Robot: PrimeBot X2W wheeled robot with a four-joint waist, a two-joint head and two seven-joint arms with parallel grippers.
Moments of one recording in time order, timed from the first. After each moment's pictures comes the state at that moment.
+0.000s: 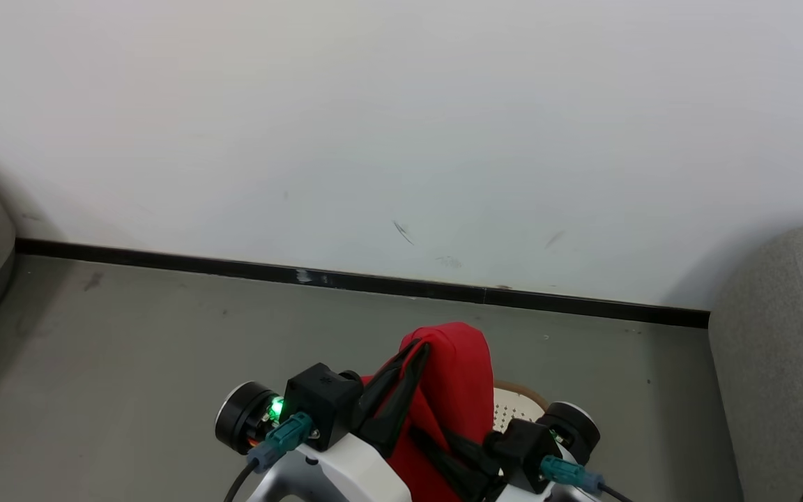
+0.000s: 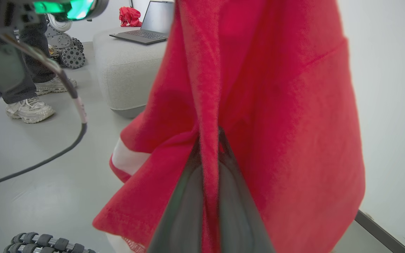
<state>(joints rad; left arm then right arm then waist) -0.16 0.09 -0.57 -0.27 -0.37 0.10 0.22 -0.22 -0.06 0.70 0.21 0.14 0.13 -0.26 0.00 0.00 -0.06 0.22</state>
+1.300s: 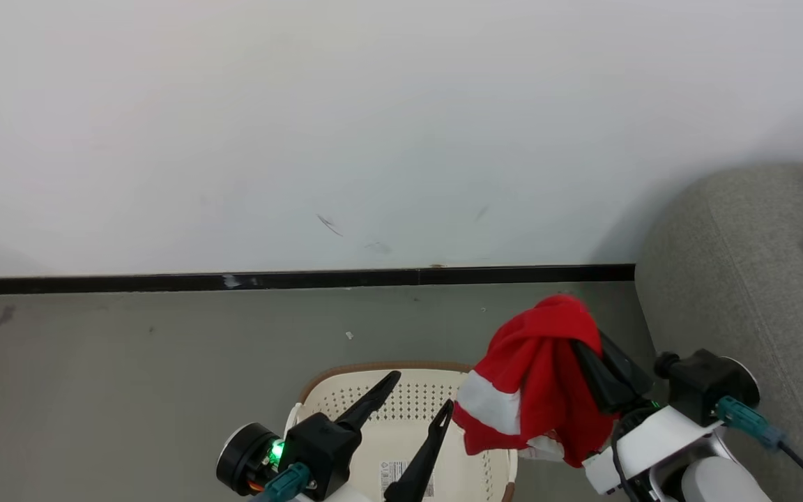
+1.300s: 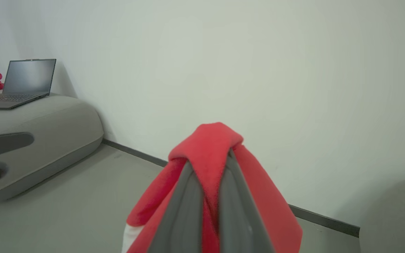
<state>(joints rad) -0.07 0.12 -0.59 -0.26 -0.36 0.08 0.15 -0.11 -0.10 0.25 0.04 0.13 0.13 -0.26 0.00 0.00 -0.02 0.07</state>
